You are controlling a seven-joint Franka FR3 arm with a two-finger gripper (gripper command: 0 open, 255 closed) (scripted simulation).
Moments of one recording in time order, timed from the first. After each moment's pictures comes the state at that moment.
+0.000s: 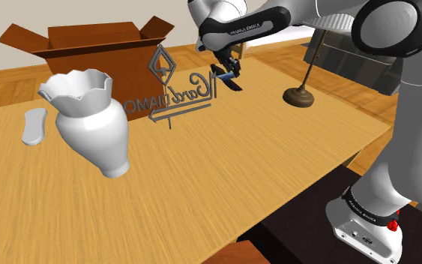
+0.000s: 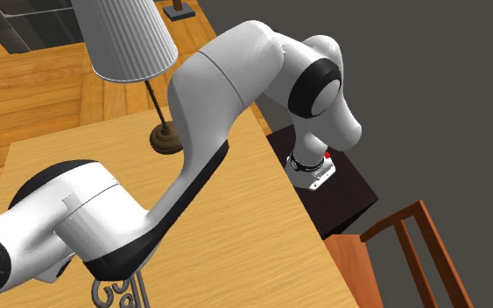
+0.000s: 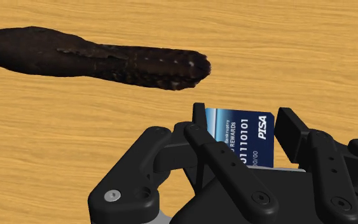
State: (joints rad) arm 0.14 0.43 0.01 -1.46 -0.56 1.67 -1.15
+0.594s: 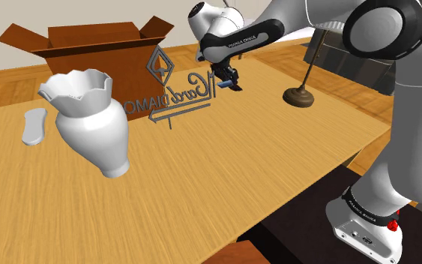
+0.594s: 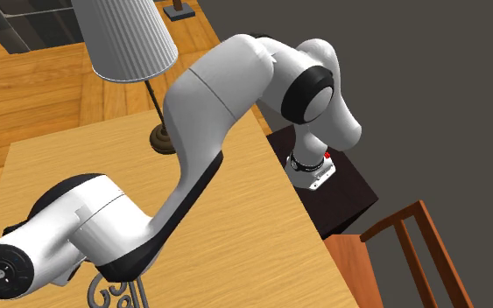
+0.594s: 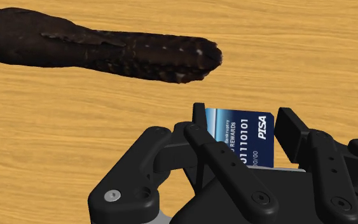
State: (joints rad) arm 0.13 0.47 0.01 -1.50 -0.57 1.74 -1.11
